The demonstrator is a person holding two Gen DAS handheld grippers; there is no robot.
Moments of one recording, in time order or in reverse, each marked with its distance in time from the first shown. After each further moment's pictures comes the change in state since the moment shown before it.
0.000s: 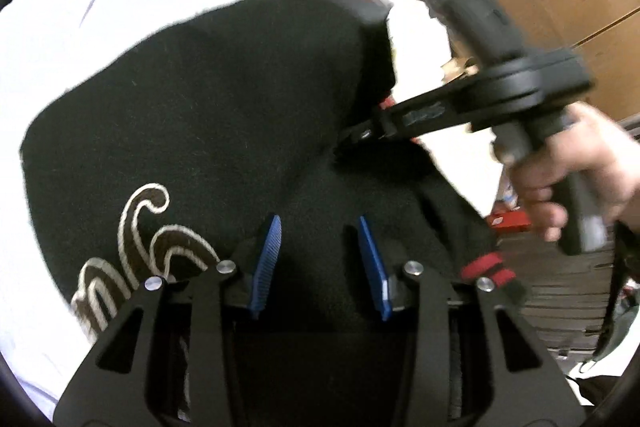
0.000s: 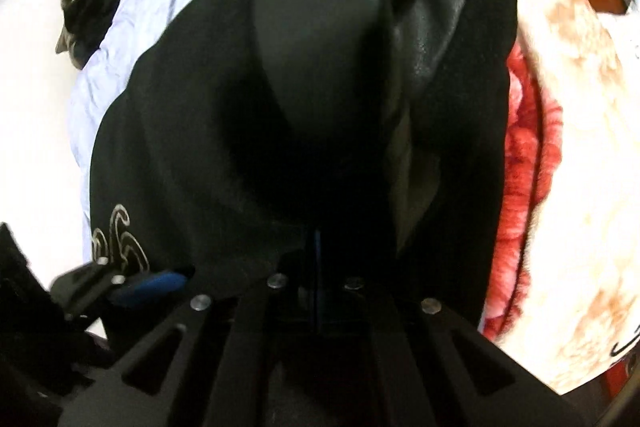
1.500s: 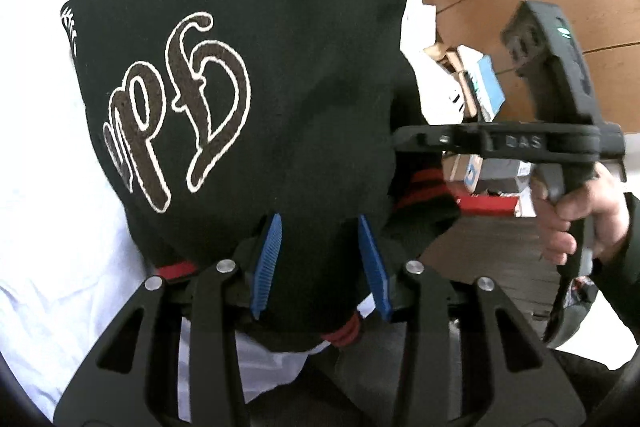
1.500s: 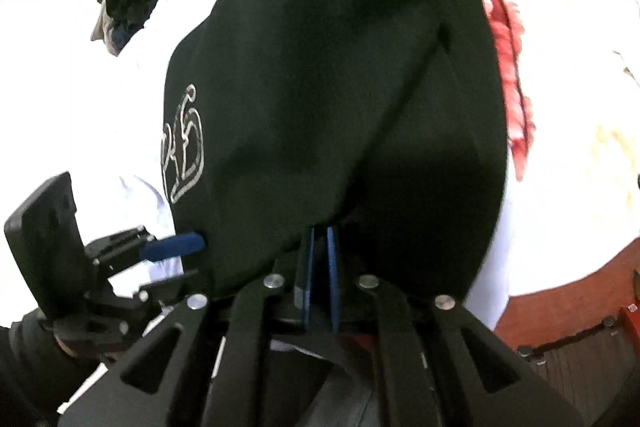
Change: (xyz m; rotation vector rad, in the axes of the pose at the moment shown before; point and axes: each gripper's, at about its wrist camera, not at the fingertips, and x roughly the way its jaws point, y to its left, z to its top) left arm -0.055 0.046 -0.087 -0.144 0.136 -0.103; right arm -0.037 0.047 -0.107 0.059 -0.056 0.098
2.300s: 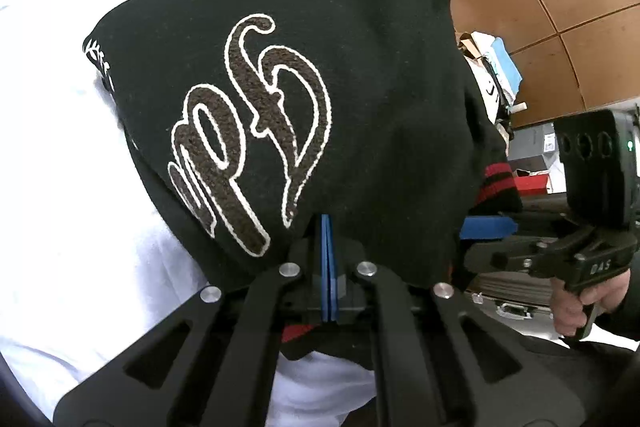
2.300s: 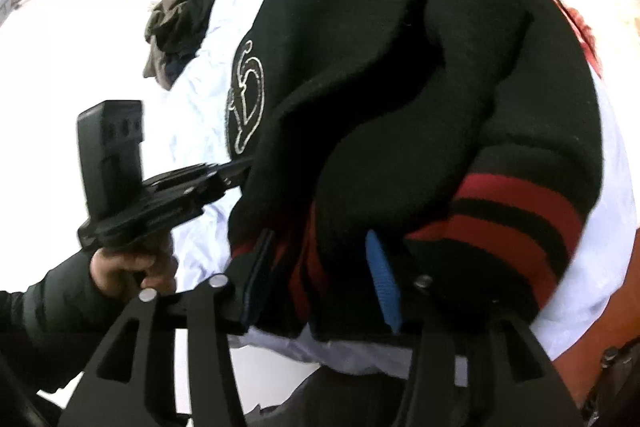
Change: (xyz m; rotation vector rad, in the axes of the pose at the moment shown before) left arm -0.021 0.077 0.011 0.135 -0.026 0.081; right arm 0.010 0.011 -0.080 0.067 -0.153 0.205
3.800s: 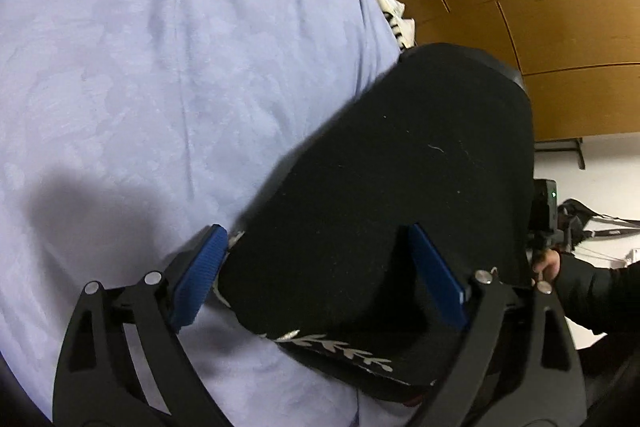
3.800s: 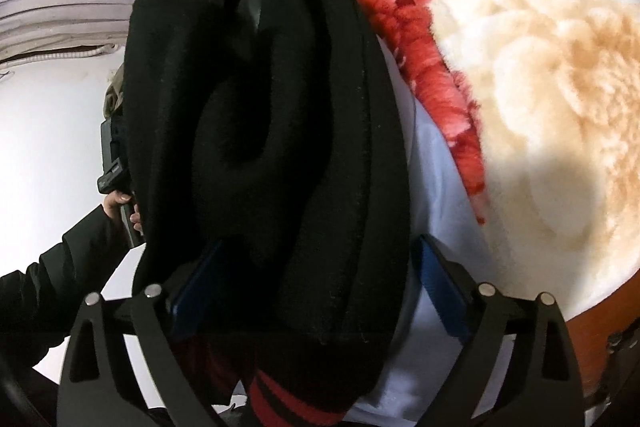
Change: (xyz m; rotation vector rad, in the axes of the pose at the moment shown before) left arm 0.016 0.171 0.135 -0.018 0.072 -0.325; right arm -0.019 -0.097 0.078 0.199 -0.095 0.010
